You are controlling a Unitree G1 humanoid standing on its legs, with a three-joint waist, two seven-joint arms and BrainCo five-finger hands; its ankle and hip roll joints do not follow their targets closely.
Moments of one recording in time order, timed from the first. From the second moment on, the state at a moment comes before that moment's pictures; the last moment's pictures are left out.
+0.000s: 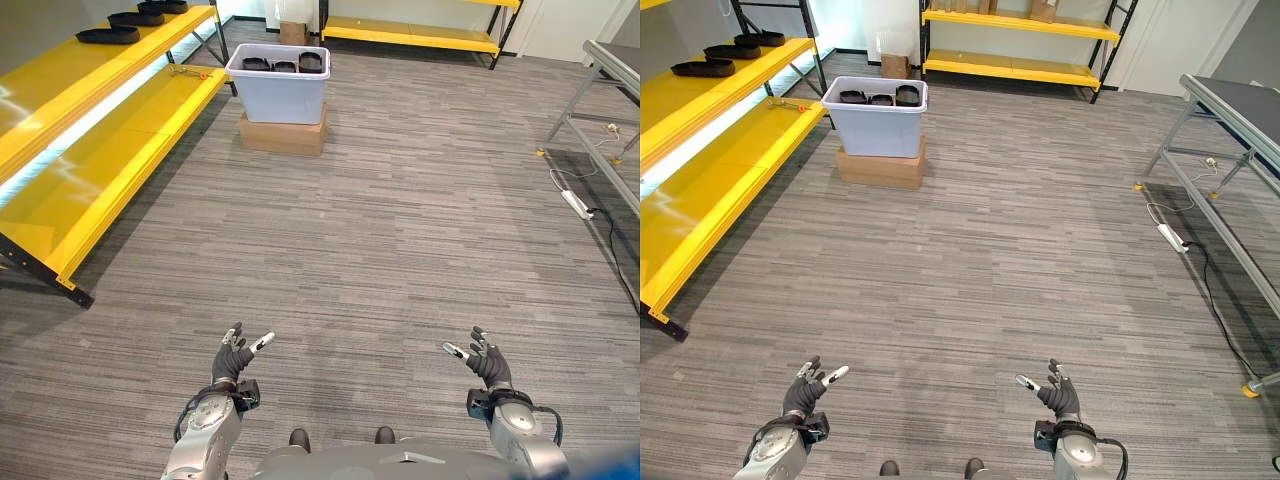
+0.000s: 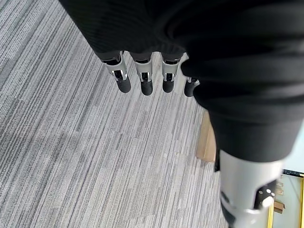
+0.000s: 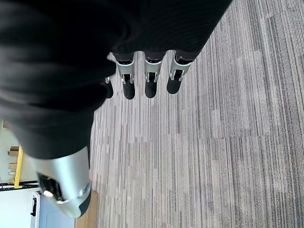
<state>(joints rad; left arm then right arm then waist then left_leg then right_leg) 0.27 0.28 -0.09 0.25 -0.46 0.06 0.24 0.27 -0.24 0.13 0.25 0.31 0.08 -0.24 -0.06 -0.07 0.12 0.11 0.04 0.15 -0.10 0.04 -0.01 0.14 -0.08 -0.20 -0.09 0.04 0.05</state>
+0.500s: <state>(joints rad) 0.27 0.28 -0.08 0.25 -0.46 0.06 0.25 0.27 -0.24 0.13 0.25 0.31 0.08 -0.24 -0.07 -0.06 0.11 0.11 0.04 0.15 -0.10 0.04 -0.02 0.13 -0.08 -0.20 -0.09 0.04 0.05</state>
